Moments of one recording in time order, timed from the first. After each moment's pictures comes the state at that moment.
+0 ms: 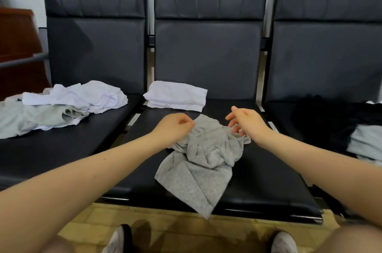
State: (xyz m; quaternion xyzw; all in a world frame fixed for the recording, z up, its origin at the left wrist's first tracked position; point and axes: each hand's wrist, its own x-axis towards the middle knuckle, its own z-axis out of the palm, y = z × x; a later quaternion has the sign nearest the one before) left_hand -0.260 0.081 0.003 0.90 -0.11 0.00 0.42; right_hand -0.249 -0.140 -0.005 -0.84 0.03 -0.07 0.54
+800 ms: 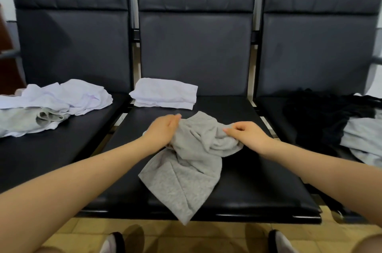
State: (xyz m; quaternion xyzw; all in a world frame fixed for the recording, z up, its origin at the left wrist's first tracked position) left_hand -0.220 0.078 -0.031 0.91 -0.12 0.05 0.40; right_hand -0.252 -0.170 -0.045 -0.87 0.00 -0.01 0.49
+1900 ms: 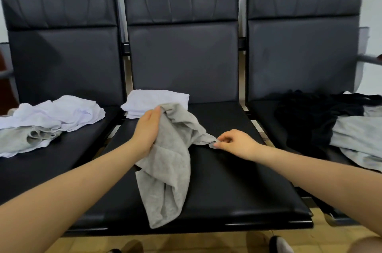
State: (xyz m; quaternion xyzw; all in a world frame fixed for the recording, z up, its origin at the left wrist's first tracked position) left_hand -0.209 0.070 -0.013 0.77 -0.02 0.07 0.64; right_hand -0.244 -0.180 -0.049 -0.95 -0.01 0.02 0.31
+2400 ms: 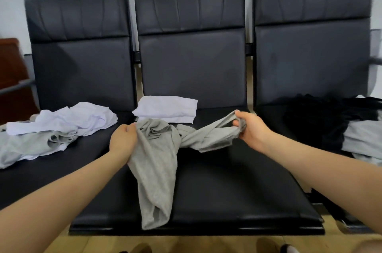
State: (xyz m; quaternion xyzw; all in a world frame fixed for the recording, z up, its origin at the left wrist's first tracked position) left_hand -0.194 0.149 -0.028 0.87 0.13 0.18 0.45; right_hand -0.233 -0.173 -0.007 -0.55 0.11 -0.02 0.83
